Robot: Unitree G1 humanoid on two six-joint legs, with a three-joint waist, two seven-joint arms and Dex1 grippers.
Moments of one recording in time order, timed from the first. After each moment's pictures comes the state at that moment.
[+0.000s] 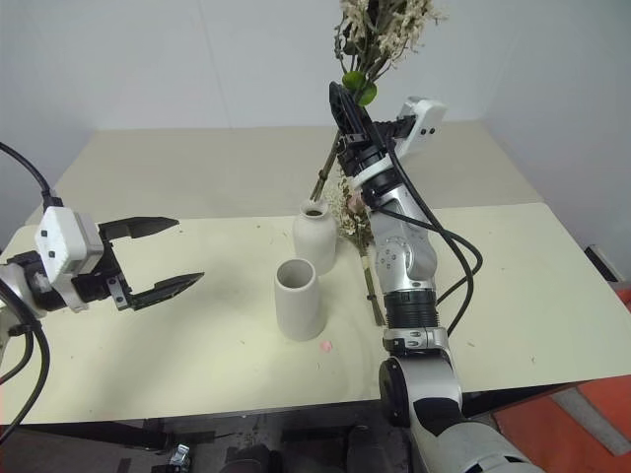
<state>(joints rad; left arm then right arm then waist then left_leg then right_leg) -0.17 0.93 0.39 -0.46 -0.55 0.41 -0.96 -0.96 -0.03 -0.20 0.30 0.53 0.01 0.47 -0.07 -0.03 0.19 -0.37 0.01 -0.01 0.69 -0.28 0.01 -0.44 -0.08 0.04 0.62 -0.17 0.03</state>
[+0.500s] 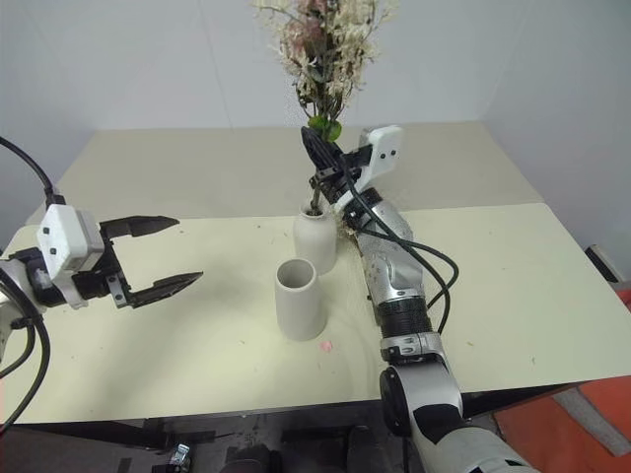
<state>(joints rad) -0.17 0.94 0.37 -0.44 -0.54 0.40 -0.97 -0.92 -0.02 -0.10 0.38 0.41 -0.01 0.53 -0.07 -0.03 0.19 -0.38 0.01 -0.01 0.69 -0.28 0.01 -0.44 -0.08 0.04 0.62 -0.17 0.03</state>
